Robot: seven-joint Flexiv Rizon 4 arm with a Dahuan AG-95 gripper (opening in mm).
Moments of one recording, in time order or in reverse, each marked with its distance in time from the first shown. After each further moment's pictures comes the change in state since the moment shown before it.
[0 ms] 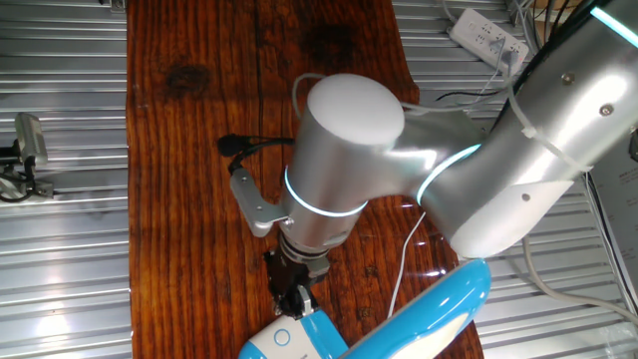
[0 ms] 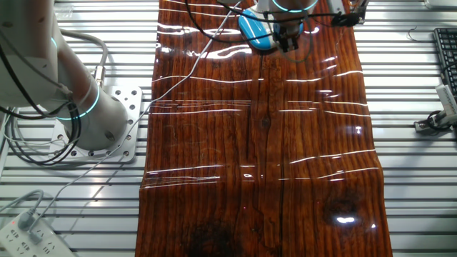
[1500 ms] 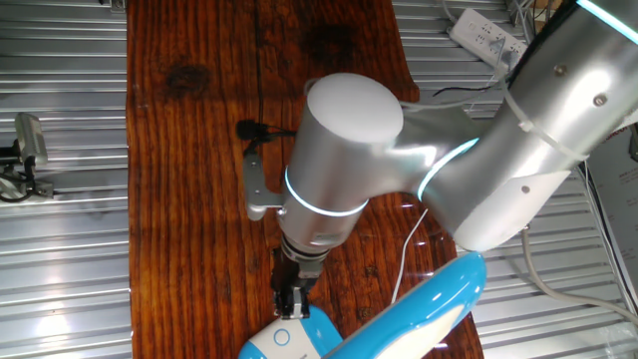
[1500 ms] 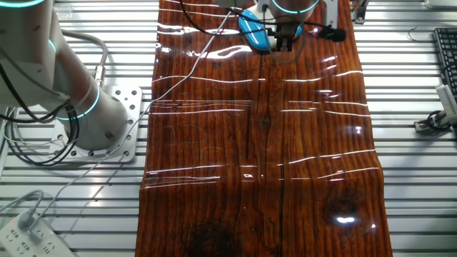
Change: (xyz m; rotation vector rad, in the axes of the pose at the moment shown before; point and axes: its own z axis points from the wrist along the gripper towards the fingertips) arm 0.000 0.001 0.000 -0.002 -0.009 0.426
